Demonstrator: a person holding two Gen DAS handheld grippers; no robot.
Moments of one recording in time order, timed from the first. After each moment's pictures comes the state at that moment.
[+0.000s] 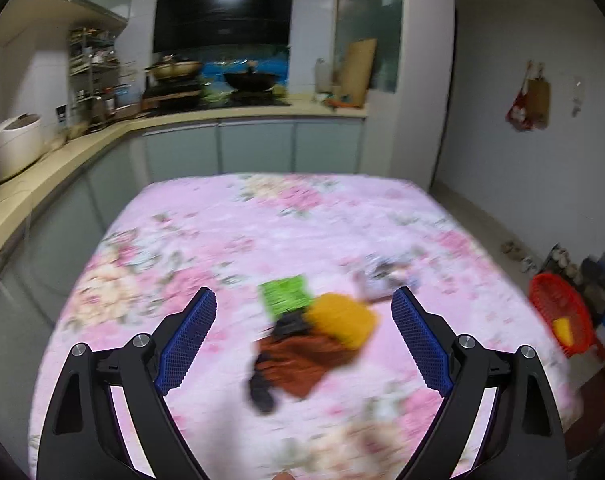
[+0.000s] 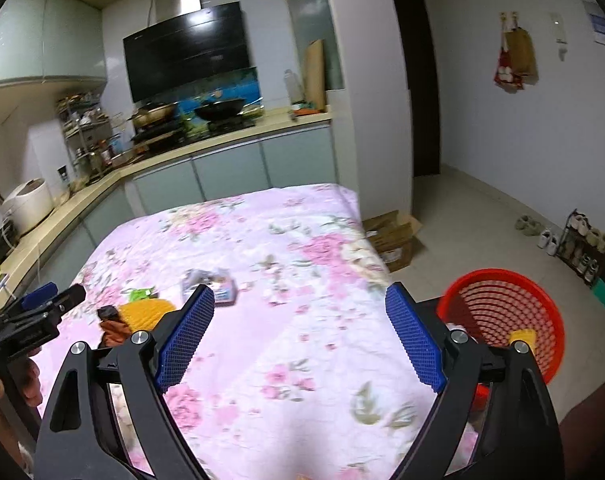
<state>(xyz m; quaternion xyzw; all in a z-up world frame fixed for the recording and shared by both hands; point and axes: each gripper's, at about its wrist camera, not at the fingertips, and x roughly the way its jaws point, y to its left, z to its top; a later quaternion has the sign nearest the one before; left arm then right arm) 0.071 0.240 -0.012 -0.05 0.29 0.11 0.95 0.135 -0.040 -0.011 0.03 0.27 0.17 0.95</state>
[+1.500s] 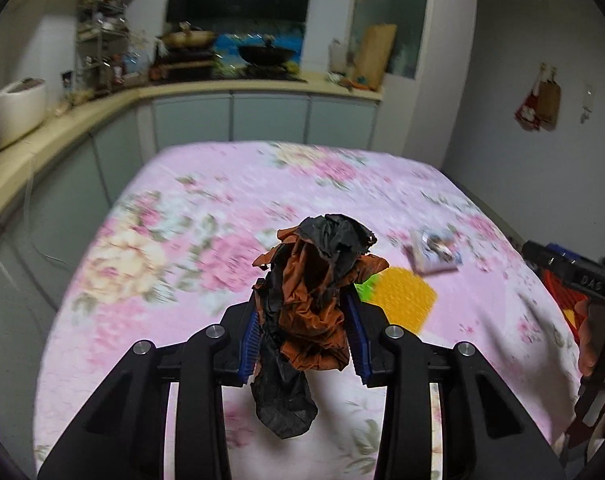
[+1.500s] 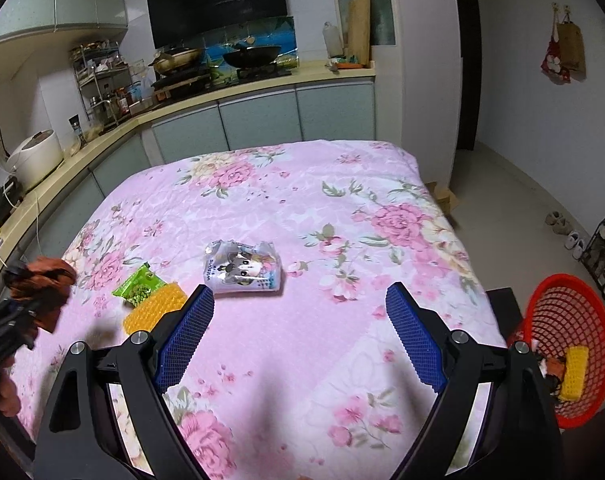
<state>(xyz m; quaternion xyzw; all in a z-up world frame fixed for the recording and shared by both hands) 0.063 0.298 -0.035 -0.09 0.31 0.11 0.94 0.202 0.049 -0.057 -0.01 0.34 0.21 0.91</state>
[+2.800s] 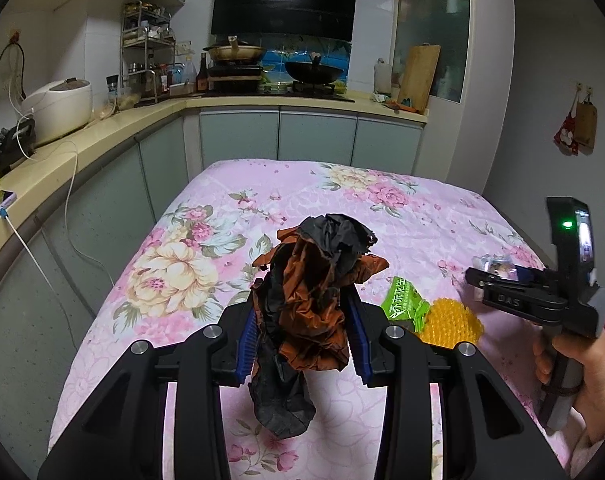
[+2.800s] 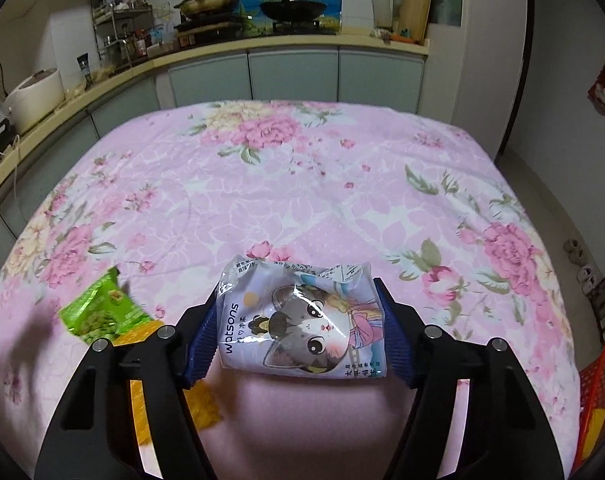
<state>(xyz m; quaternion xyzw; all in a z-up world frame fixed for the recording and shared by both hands) 0.063 0.319 -0.034 -0.09 0.28 0.18 0.94 0.261 0.139 -0.101 -0.08 0.37 0.24 0.89</state>
